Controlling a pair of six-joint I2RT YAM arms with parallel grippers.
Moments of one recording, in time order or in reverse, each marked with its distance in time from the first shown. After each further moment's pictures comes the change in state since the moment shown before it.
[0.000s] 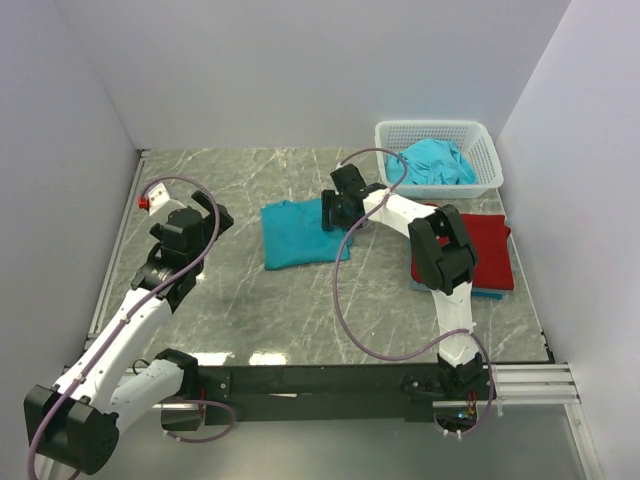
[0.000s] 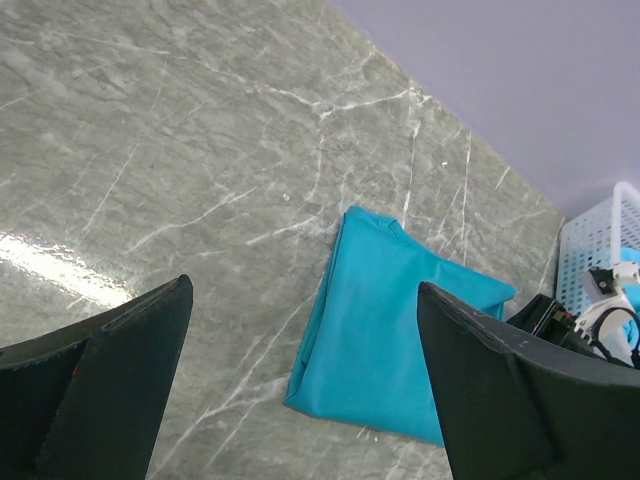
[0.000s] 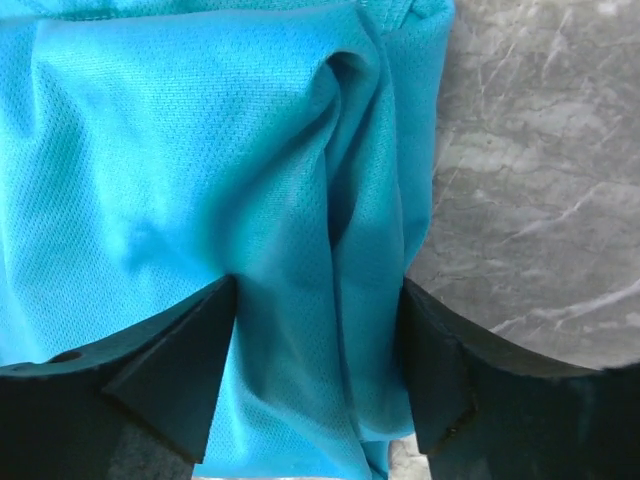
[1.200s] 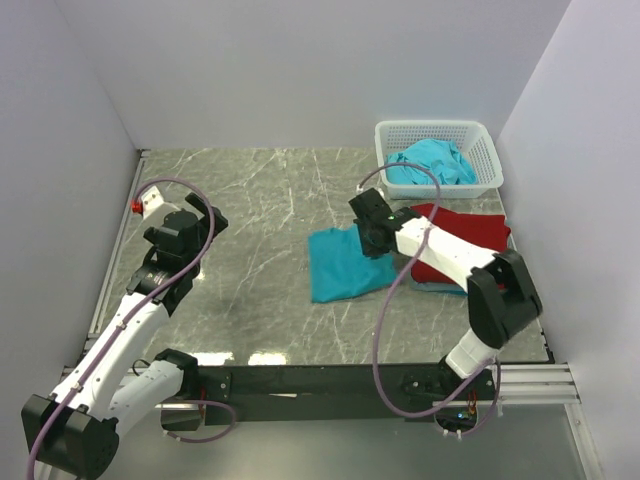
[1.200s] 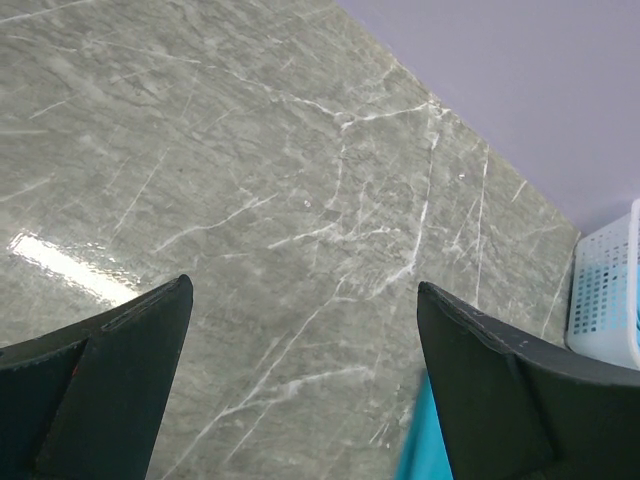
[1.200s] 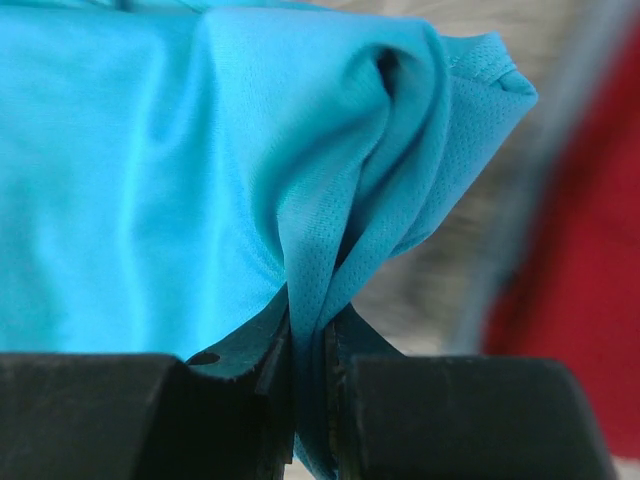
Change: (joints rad) left arm 0.015 -0.042 -0.002 -0.043 -0.033 -0.003; right arm 0.073 -0.500 -0.420 -0.171 0.266 -0.122
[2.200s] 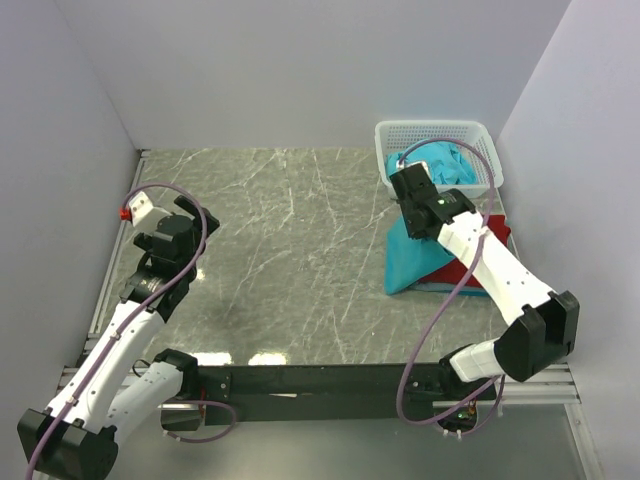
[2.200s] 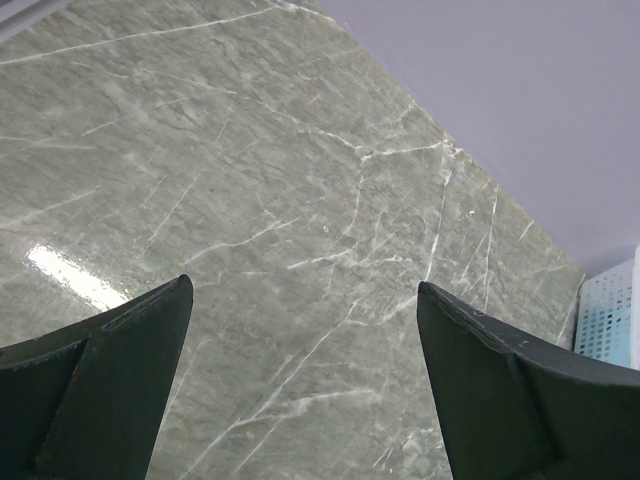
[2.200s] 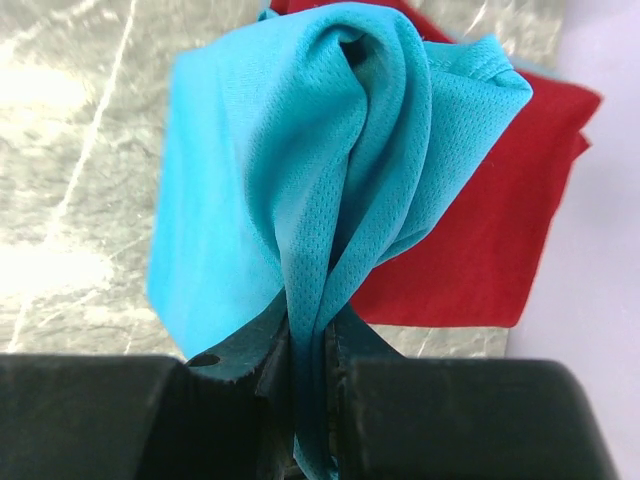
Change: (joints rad) left arm 0.005 -0.058 0.000 -0.045 -0.087 -0.023; right arm -0.139 -0.237 0.162 -0.359 0.246 -0.199
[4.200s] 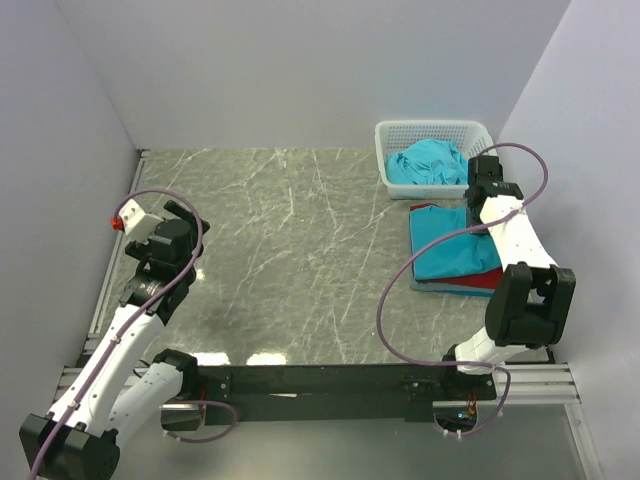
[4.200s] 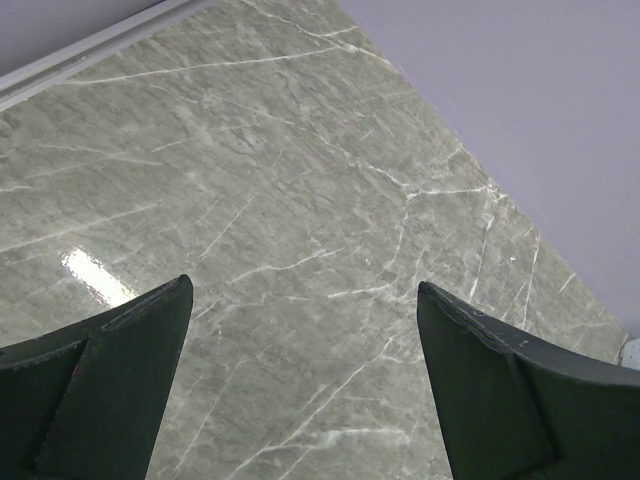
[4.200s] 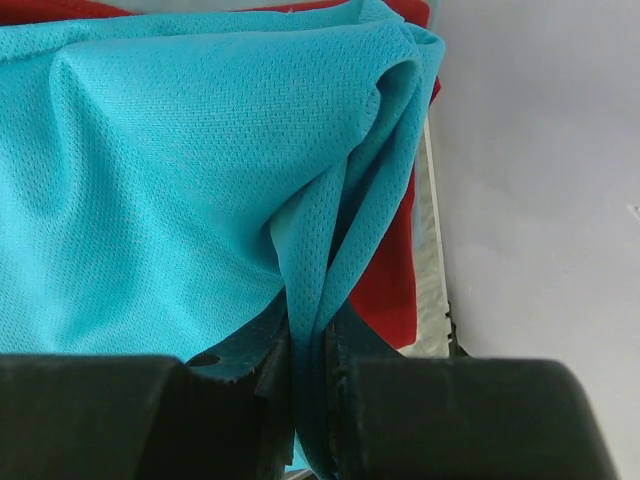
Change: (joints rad) left arm 0.025 -0.023 -0.032 -0.016 -0.112 -0.027; right arm -0.545 0.153 -0.031 0.140 -0.085 -0.190
